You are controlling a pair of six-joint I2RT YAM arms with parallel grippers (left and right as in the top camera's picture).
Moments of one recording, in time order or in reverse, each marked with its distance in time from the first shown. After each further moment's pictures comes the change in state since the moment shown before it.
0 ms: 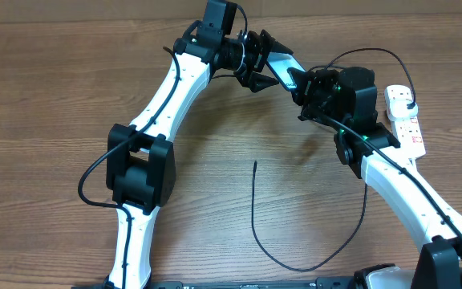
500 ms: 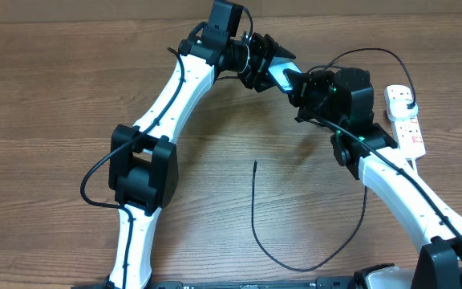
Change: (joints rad) left arm -0.021 0.000 0.000 0.000 -0.035 -0.003; right arm 0.022 0.000 0.000 -0.001 0.006 -0.014
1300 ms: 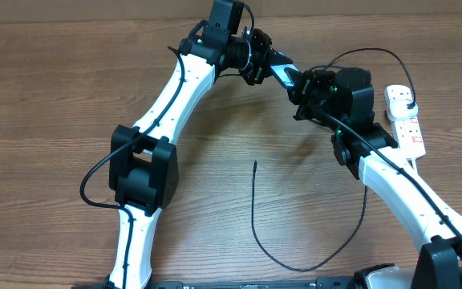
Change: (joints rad) left arm -0.005 -0.003 0.011 0.029 -0.021 -0.008; right arm -0.002 0.003 0.000 0.008 -0.002 0.137
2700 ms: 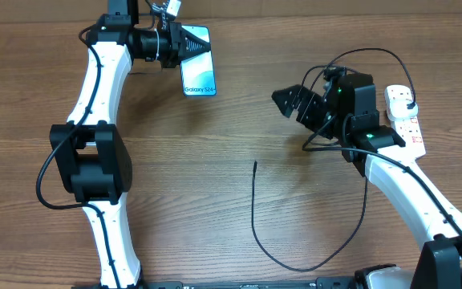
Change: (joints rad) left arm 0.383 0.000 0.000 -0.217 0.280 1.085; right arm -0.058 0.001 0.003 -0.330 -0.145 -1.279
